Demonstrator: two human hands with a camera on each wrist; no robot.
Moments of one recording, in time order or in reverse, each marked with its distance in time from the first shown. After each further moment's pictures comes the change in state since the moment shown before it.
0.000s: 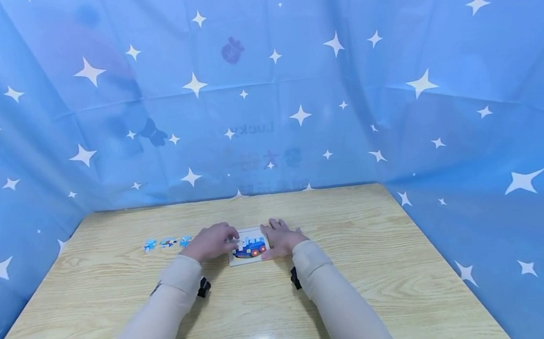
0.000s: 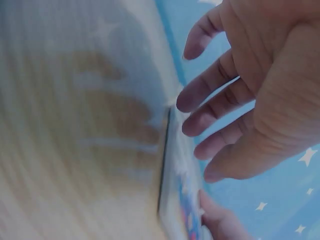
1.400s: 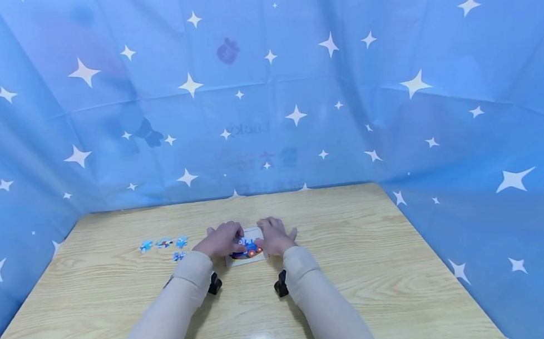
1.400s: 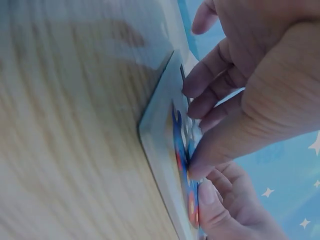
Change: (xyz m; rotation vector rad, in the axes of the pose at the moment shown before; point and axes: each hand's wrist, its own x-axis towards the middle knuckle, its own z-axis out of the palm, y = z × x) left_hand 0.019 0.025 0.009 -0.058 -0.046 -0.081; right_hand 0.007 -0.010 0.017 0.229 0.270 0.095
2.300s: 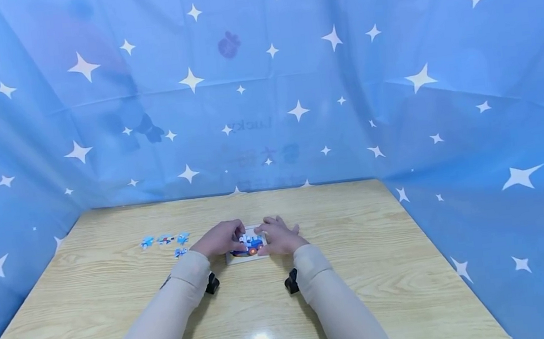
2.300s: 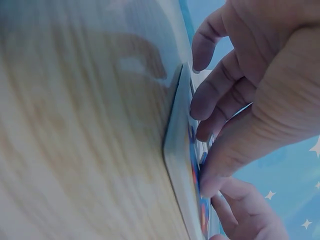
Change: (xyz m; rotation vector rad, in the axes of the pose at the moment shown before) left_hand -0.003 -0.008 0.001 -0.122 -0.001 0.058; right_hand -0.004 0.015 -0.009 -0.020 -0.125 -0.162
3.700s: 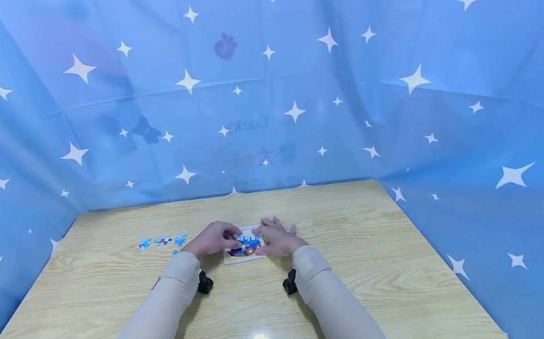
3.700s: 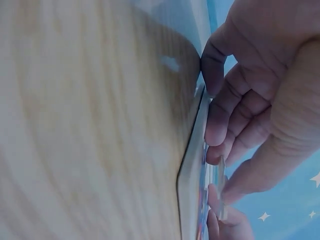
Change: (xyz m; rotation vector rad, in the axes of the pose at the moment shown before) left_hand 0.005 -0.029 0.002 -0.275 -0.014 0.063; right_hand -0.008 0.003 -0.002 0.030 -0.050 -0.030
